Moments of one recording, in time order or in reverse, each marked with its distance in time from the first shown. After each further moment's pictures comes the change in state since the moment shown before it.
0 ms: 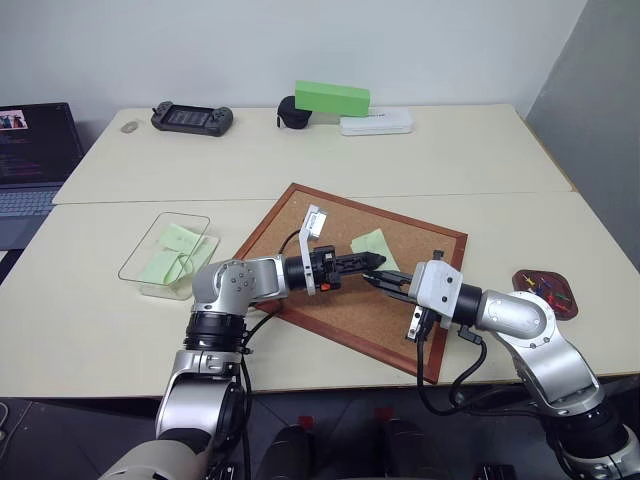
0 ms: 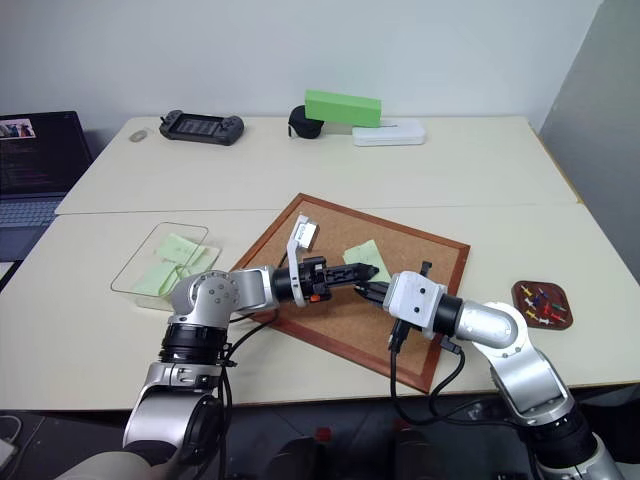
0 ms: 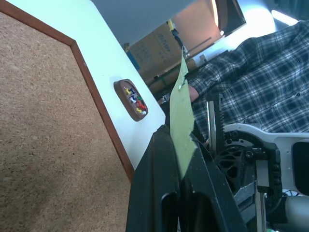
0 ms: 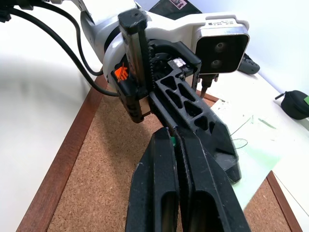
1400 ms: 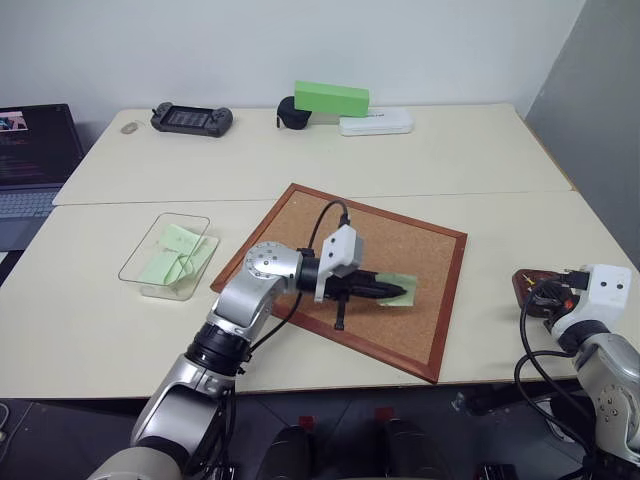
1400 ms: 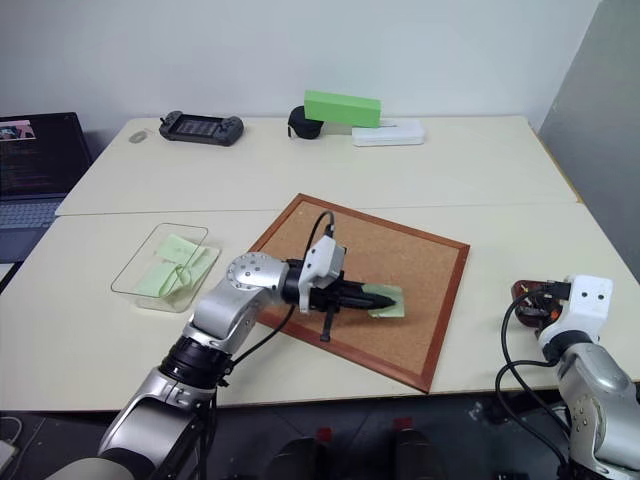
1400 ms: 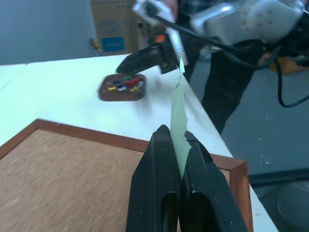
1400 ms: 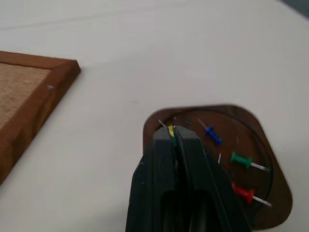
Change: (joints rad) left arm 0.078 0.100 -0.384 -0.145 0.440 -0.964 -0.393; right arm 0.236 0.228 -0.737 0.038 0.233 0.622 -0.592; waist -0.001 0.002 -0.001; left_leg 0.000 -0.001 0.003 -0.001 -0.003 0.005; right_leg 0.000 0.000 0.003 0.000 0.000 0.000
